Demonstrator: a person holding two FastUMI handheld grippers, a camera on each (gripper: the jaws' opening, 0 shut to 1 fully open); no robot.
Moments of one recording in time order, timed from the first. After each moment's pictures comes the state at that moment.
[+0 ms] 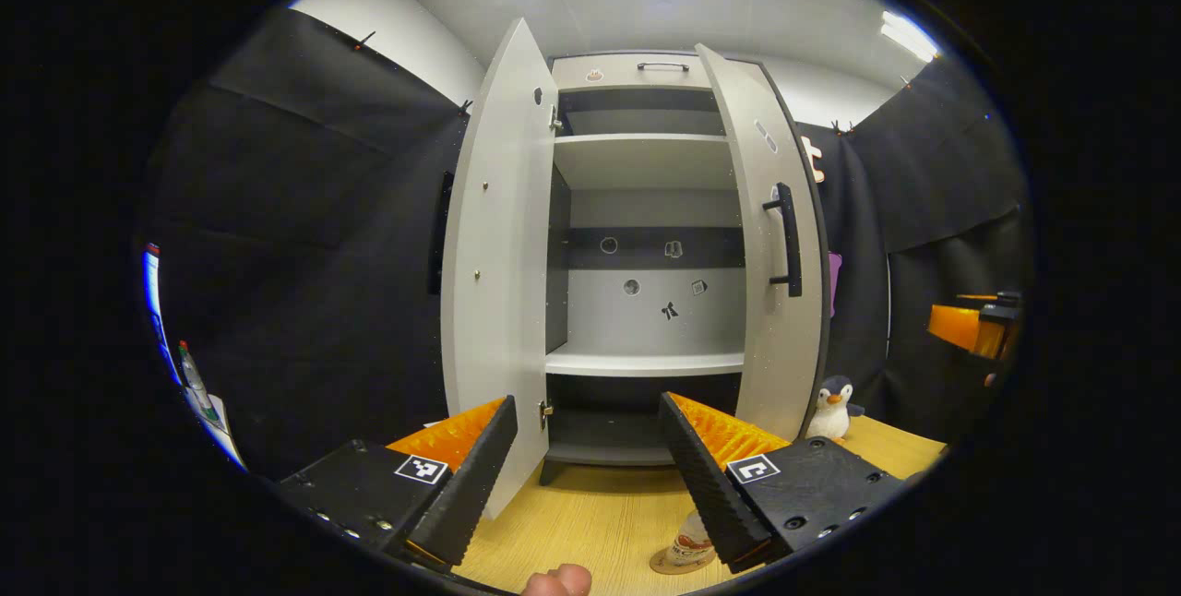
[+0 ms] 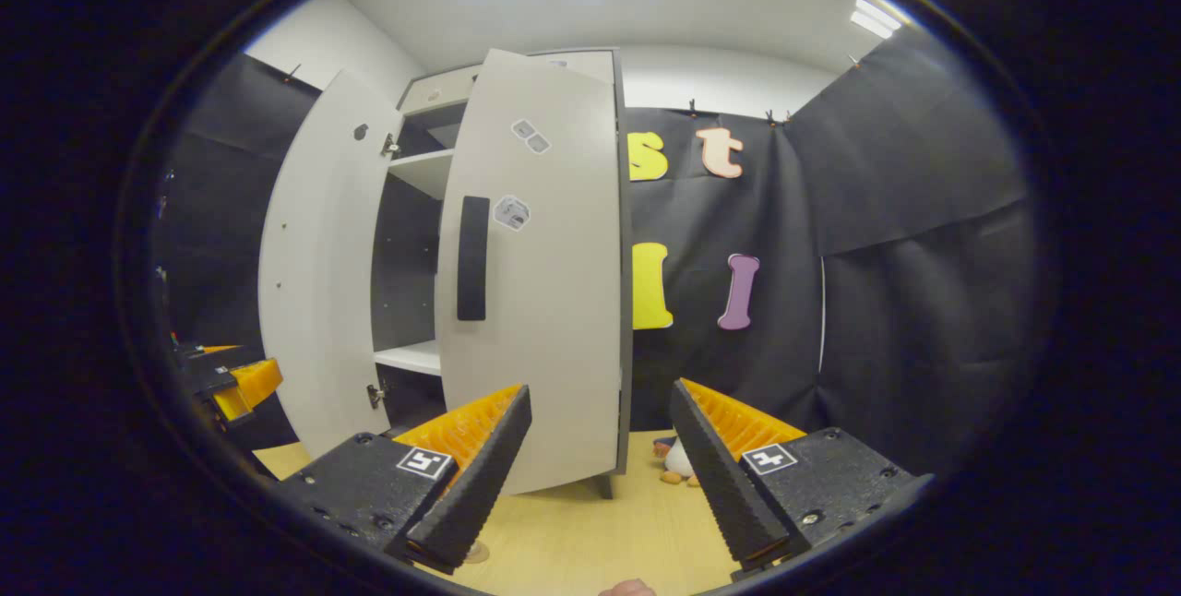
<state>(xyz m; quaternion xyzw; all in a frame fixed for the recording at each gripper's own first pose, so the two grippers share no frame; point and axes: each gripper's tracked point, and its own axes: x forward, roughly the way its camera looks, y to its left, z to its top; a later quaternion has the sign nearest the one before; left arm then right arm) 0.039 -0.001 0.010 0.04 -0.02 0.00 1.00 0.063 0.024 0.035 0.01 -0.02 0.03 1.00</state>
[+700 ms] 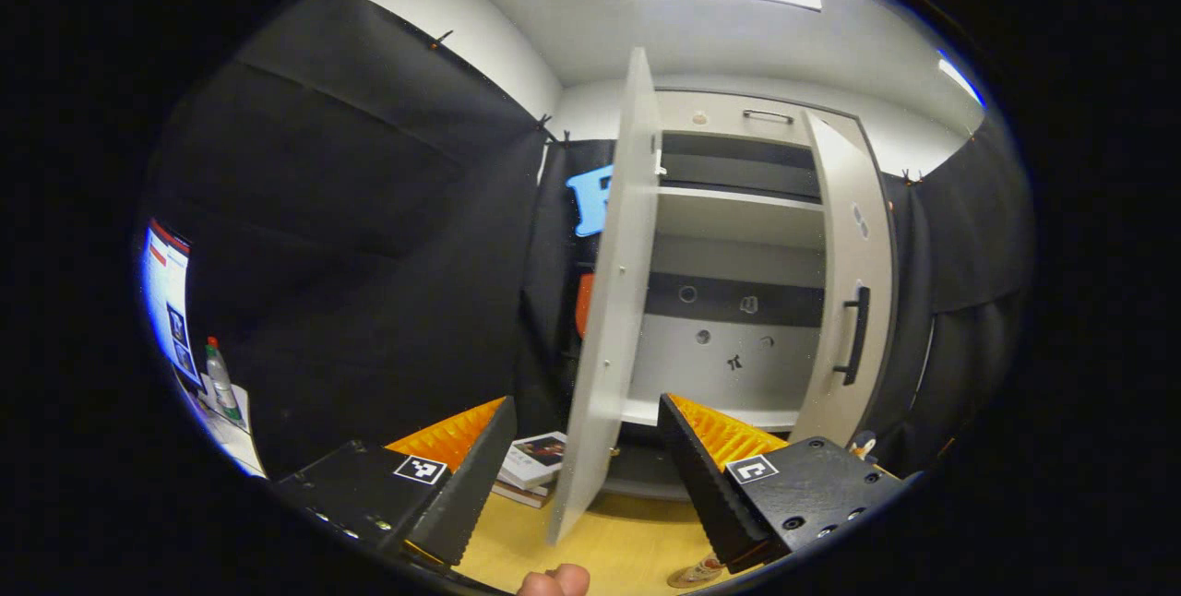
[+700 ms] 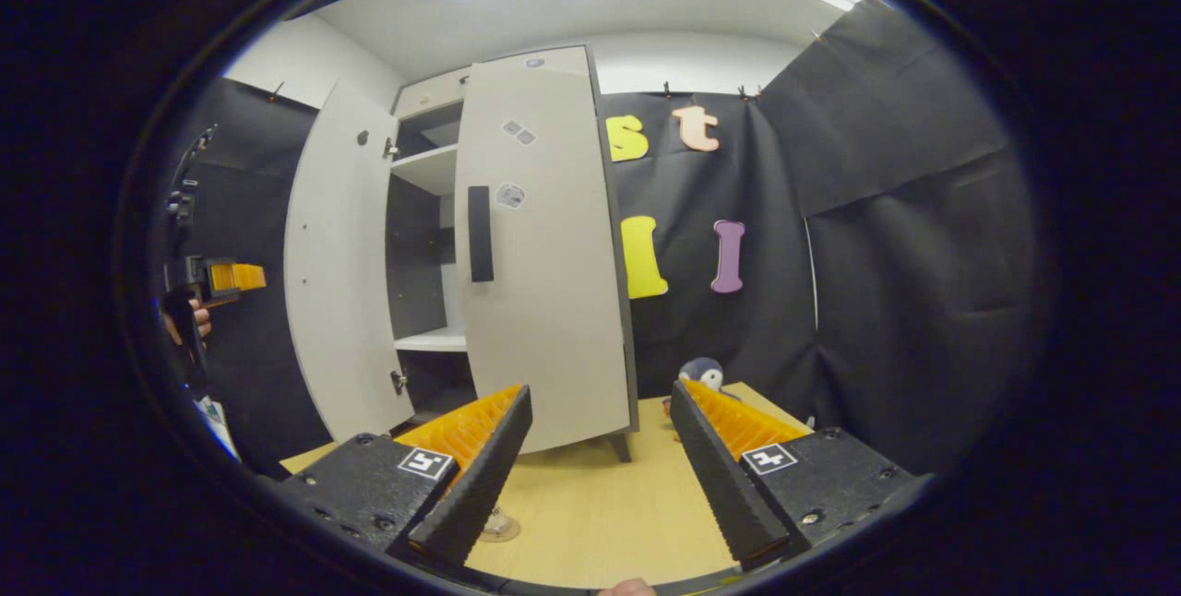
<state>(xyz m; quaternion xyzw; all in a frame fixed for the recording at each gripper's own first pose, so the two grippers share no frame) 0.034 0.140 0.100 -0.02 -0.05 0.13 0.99 0.014 0.027 -0.006 0.05 0.01 0.04 1.00</state>
